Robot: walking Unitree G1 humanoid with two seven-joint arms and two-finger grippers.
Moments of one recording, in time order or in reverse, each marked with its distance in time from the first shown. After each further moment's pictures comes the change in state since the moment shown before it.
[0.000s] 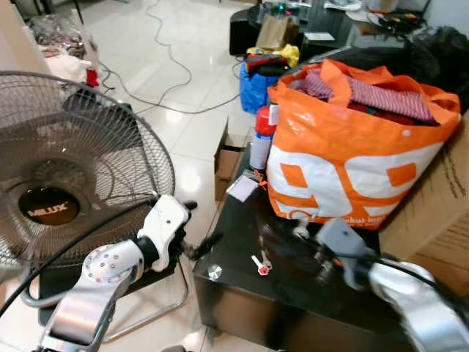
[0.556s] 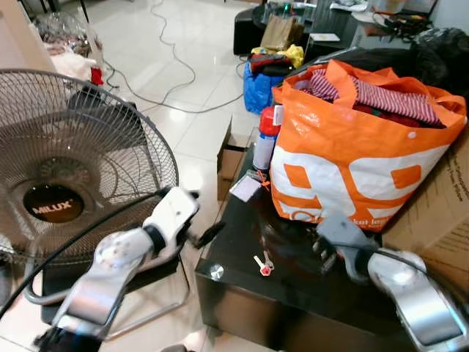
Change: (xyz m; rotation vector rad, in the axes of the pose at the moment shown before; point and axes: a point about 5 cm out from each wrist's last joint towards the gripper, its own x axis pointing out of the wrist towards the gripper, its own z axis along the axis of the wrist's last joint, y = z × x) left arm 0.020 0.009 0.005 0.111 -0.001 -0.003; right arm 0.009 -0.016 0.014 -0.103 0.116 -0.090
